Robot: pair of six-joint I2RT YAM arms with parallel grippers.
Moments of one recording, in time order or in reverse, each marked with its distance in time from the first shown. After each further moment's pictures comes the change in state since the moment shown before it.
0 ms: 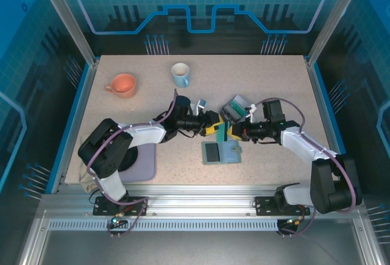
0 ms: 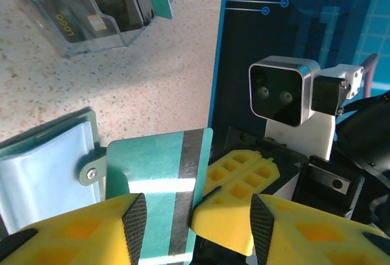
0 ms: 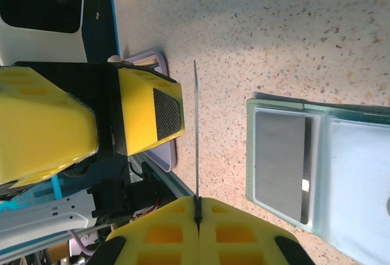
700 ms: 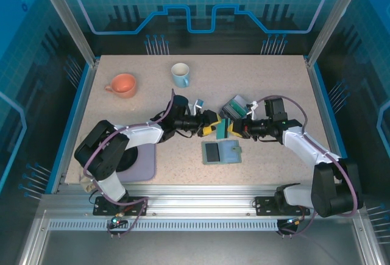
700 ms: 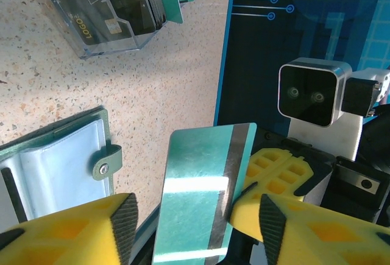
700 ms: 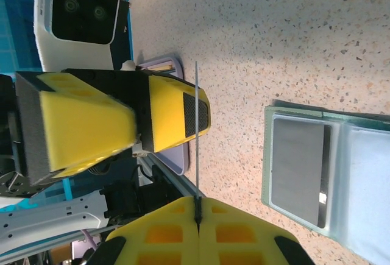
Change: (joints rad) left arm 0.015 -0.034 -0.014 -0.056 -0.013 0.024; right arm -0.008 -0.029 0.026 -0.007 -0.014 0.022
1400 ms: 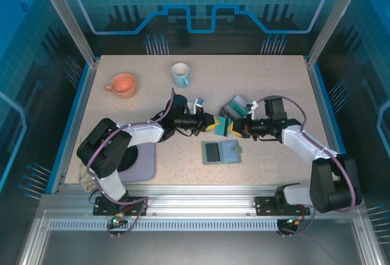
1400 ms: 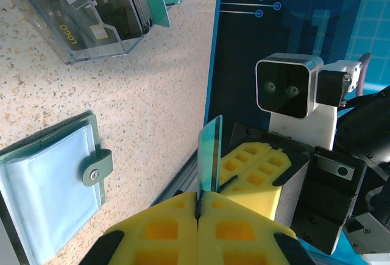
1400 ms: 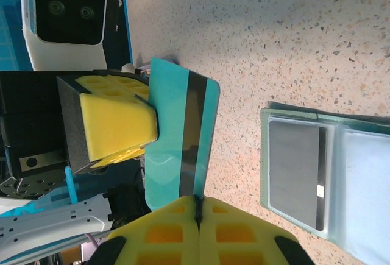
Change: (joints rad) left arm 0.013 0.029 0.000 0.077 0.043 -0.020; right arm -0.009 0.037 0.003 0.015 -0.009 0.017
